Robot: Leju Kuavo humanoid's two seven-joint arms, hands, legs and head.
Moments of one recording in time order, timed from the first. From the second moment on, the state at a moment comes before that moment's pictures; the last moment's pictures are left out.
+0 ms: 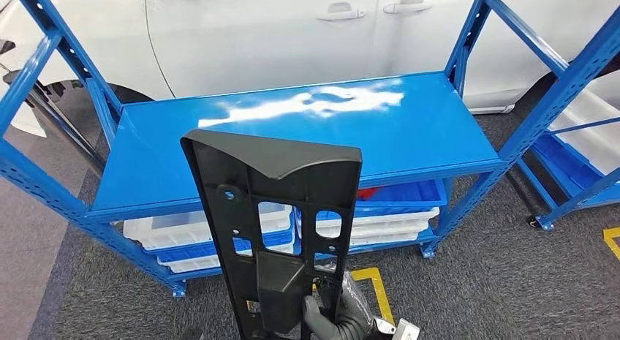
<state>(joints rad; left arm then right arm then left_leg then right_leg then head) -0.17 -0.19 1.12 -0.21 -1.13 0.11 -0.17 0.09 0.00 0.56 -1.66 -0.03 0.30 -0.60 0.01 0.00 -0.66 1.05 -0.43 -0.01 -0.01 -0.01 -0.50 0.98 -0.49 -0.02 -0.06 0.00</state>
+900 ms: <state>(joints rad) -0.17 -0.19 1.12 -0.21 -1.14 0.11 -0.17 0.10 -0.02 0.55 -1.66 -0.01 0.29 -0.59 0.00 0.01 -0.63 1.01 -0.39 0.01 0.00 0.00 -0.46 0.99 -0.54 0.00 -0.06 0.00</state>
